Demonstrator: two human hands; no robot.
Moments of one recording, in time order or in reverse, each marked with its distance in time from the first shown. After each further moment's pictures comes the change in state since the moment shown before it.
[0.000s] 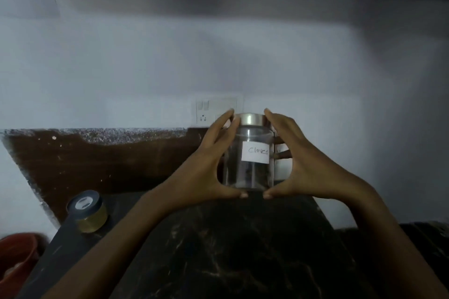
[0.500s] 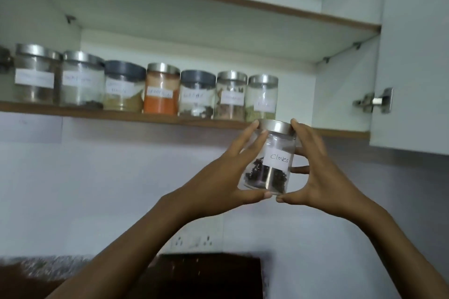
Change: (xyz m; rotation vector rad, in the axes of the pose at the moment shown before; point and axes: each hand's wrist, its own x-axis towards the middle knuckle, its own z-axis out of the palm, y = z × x) left_hand 0.158 0.075 -0.104 0.170 0.175 0.357; right_hand 0.069 -0.030 -0.169 -0.298 0.508 -0.270
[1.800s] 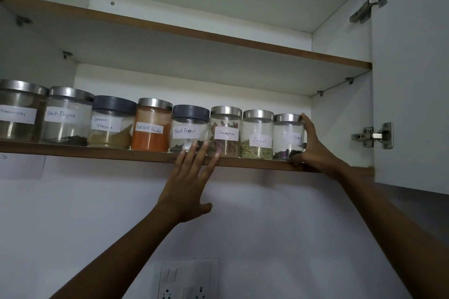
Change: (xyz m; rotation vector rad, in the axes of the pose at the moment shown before) left_hand 0.051 -0.140 -0.011 1.058 0.234 -0.107; right_hand 0.143 0.105 -0.045 0.282 0.109 0.260
